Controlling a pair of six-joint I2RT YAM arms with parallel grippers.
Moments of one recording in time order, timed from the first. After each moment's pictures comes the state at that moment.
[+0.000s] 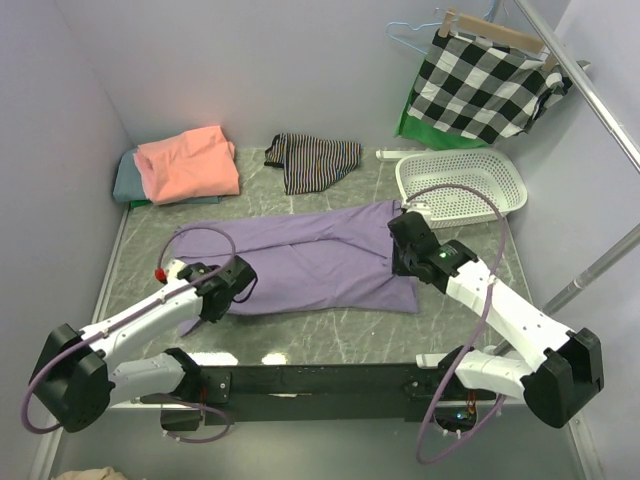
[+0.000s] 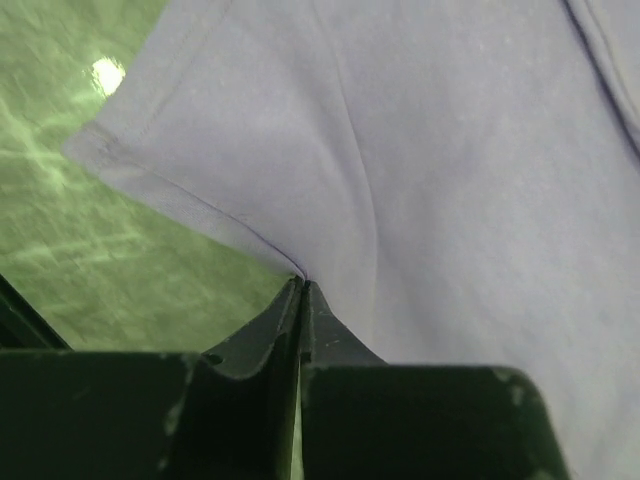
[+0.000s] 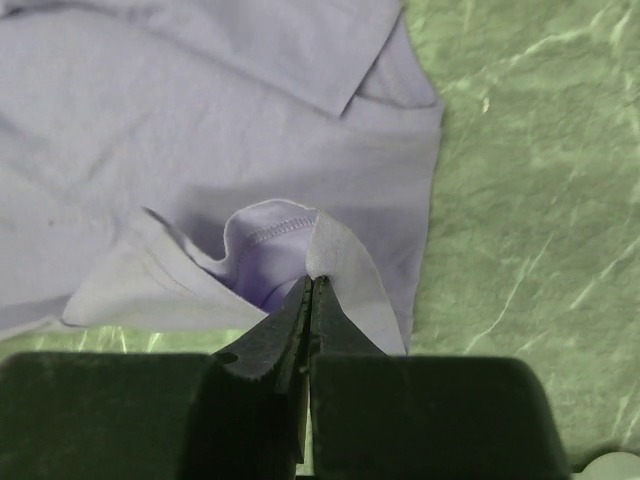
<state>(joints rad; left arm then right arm) -0.69 1.11 0.69 -1.09 -0.61 -1.79 0.57 1.12 0.90 -0.73 0.35 0.48</state>
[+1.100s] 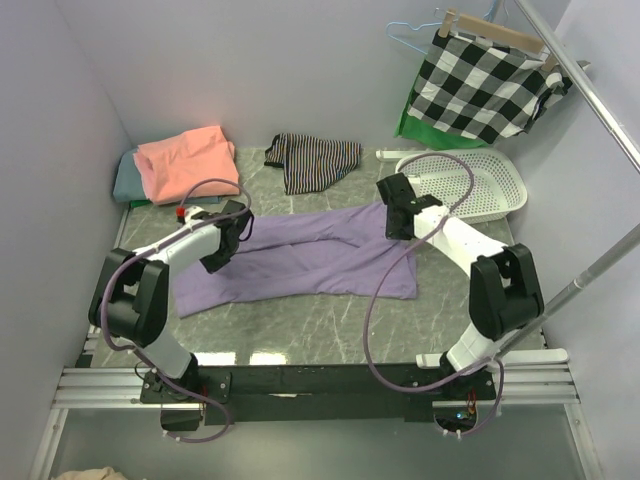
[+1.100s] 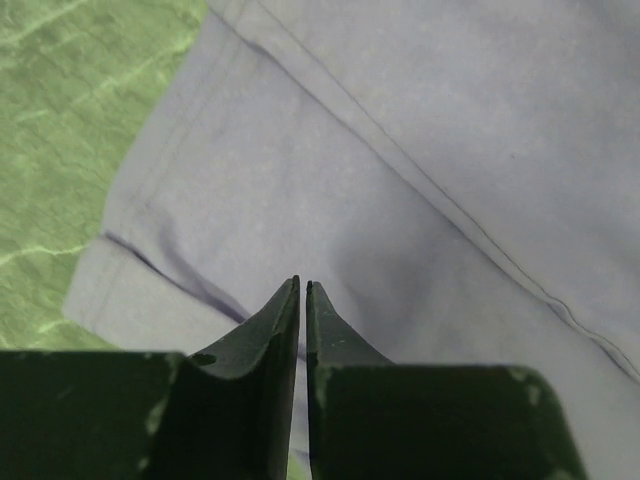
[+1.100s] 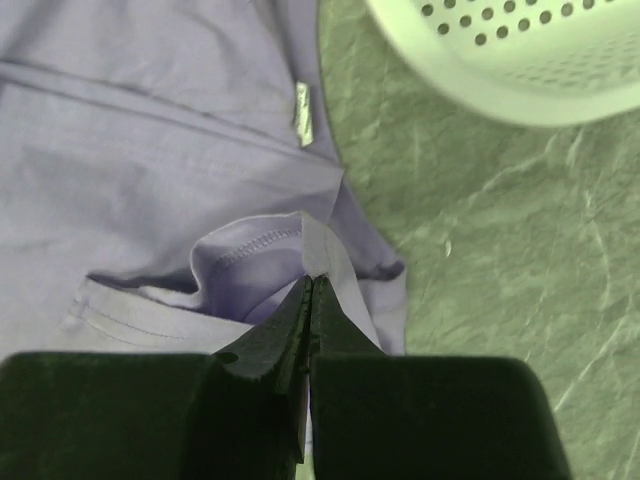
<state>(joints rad) -0.36 1.61 1.02 -0.82 -0.65 -1.11 0.39 1.63 1.18 -0.61 0.40 0.42</state>
